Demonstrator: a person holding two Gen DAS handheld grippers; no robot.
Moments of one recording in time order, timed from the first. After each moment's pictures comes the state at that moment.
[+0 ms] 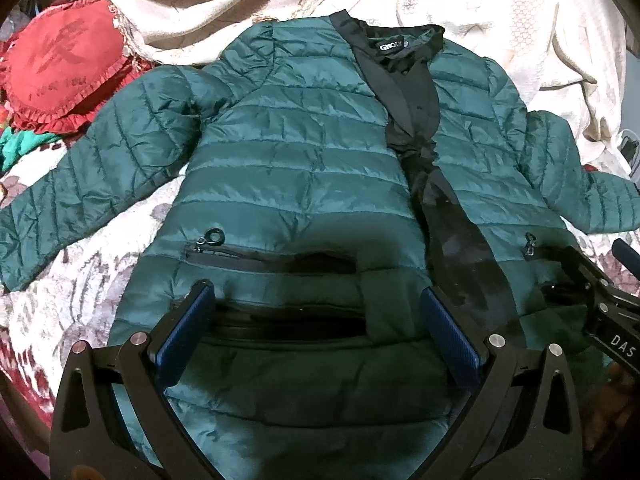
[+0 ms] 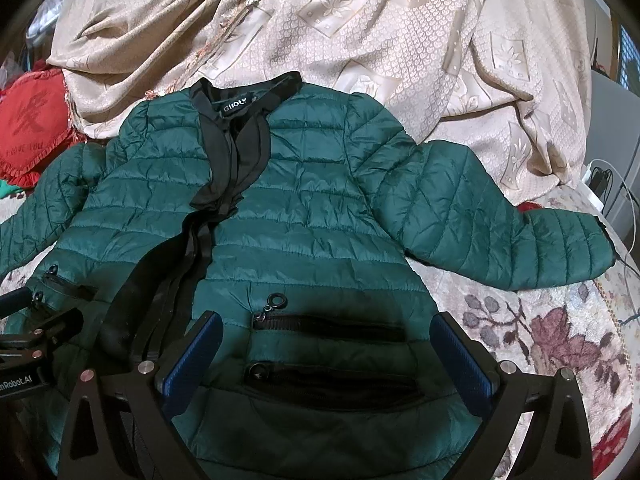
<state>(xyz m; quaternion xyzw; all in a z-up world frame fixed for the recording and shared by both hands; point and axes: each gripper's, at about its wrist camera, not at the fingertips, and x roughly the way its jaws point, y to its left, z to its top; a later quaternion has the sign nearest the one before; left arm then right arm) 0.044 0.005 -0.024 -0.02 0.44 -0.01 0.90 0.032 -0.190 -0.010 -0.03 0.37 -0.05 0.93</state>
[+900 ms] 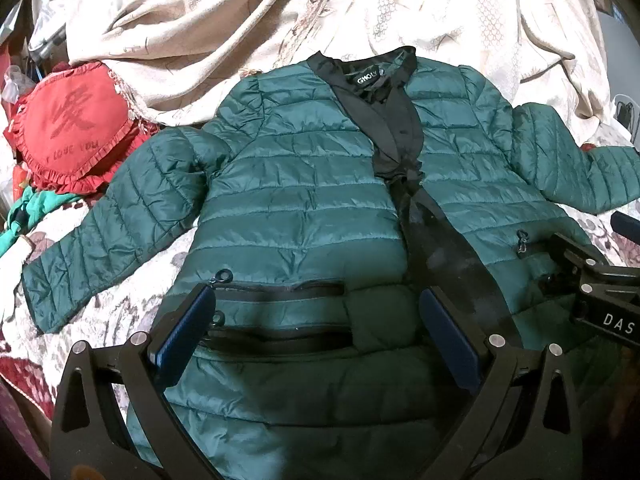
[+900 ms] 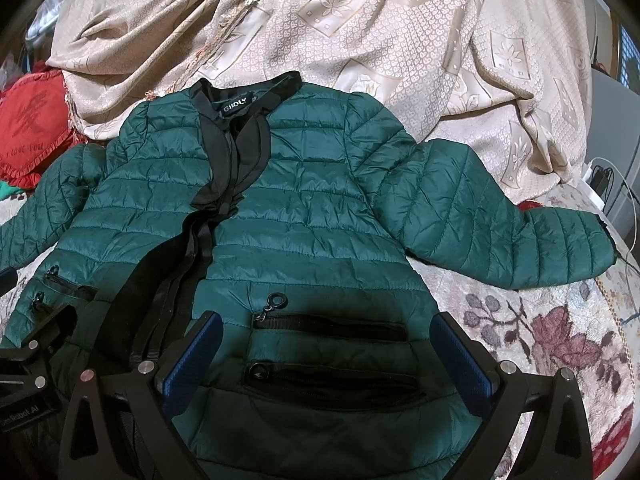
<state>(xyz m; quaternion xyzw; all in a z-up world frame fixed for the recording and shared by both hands) 0.026 -0.020 -0.007 0.06 0.38 0.00 0.92 0.032 -0.190 -0.011 -0.02 0.37 -0.05 0.93</state>
